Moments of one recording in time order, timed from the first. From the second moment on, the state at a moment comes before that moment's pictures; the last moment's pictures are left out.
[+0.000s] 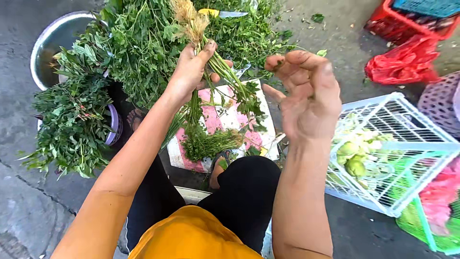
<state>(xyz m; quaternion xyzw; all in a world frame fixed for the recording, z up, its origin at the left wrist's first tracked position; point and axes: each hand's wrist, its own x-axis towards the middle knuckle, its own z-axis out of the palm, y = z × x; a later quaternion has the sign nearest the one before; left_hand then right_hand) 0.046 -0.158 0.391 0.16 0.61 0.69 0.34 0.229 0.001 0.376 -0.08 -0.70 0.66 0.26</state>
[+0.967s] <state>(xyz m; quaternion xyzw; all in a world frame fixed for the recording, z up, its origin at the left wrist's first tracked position) 0.029 -0.167 0.368 0.21 0.45 0.74 0.45 0.211 0.010 0.330 -0.29 -0.67 0.67 0.11</state>
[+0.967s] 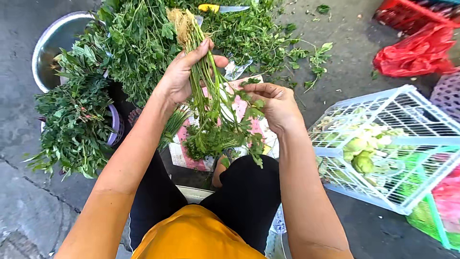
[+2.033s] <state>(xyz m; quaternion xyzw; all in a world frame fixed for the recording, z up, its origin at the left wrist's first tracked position) 0.020 -0.183 0.370 0.28 0.57 0.62 0.47 0.203 -0.011 0.350 -0.19 -0.76 0.62 0.08</state>
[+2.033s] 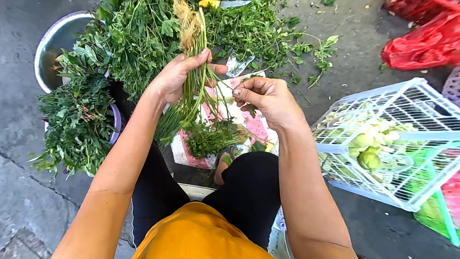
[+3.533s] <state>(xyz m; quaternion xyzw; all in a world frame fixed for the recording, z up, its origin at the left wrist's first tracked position) 0.025 -0.160 0.358 0.12 0.57 0.67 0.45 0.363 0.065 0.311 -0.40 -0.86 0.29 0.14</state>
